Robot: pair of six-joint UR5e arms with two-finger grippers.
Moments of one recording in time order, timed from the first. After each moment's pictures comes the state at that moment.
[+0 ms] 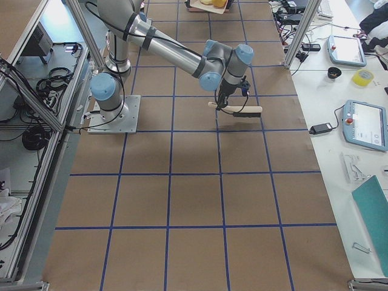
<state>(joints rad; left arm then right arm) -1.05 -1.81 -1.48 -1.32 1.47 -0.57 1.30 -1.20 1.68 -1.87 -1.72 -0.24</state>
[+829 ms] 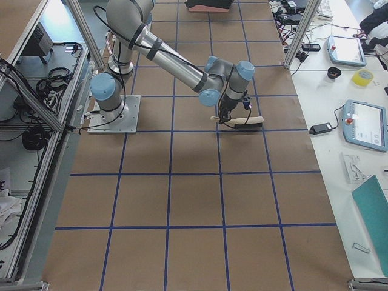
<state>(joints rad) -0.81 -2.00 -1.15 -1.40 1.47 -0.23 1.26 -1.13 1.68 -1.95 -1.76 -0.33</state>
